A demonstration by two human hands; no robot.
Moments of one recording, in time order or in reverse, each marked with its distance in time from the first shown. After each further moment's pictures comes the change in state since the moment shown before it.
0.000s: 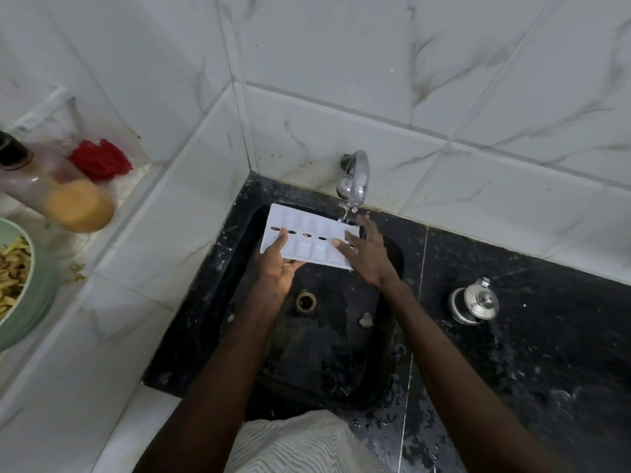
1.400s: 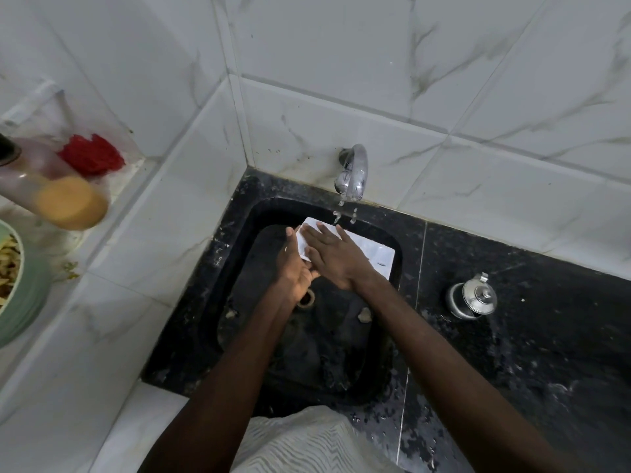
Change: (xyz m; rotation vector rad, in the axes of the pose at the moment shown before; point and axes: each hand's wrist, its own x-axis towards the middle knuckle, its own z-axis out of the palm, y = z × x) left_hand -0.021 -0.024 0.018 0.266 -0.059 -0.105; right_hand 0.000 -0.044 0.025 -0.427 -0.209 -0.376
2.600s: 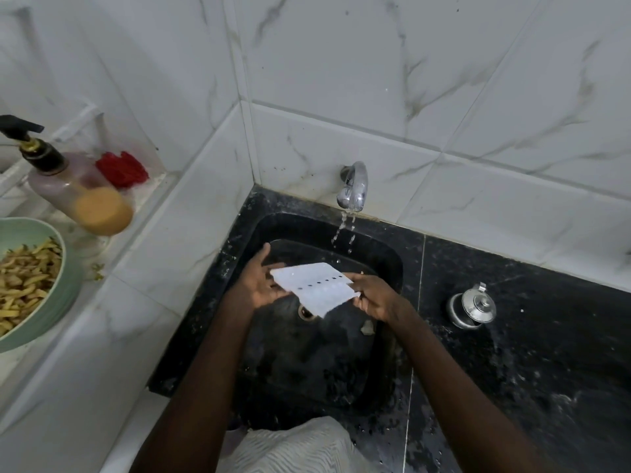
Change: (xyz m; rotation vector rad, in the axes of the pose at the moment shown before) left_hand 0.003 0.045 -0.079 0.062 -0.042 -0.289; right_hand -0.046 0.041 0.042 1.799 0.015 0.692
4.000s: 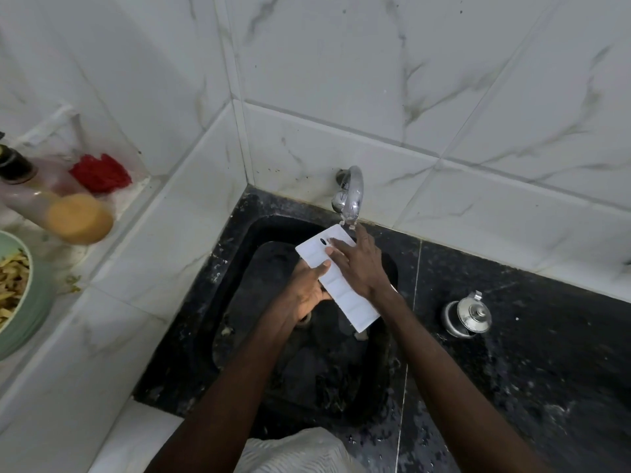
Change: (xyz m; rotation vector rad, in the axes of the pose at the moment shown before) left_hand 0.005 -0.049 0.092 0.114 -0.309 0.299; right_hand -0.002 -0.056 0.030 -1.425 0.373 -0.731
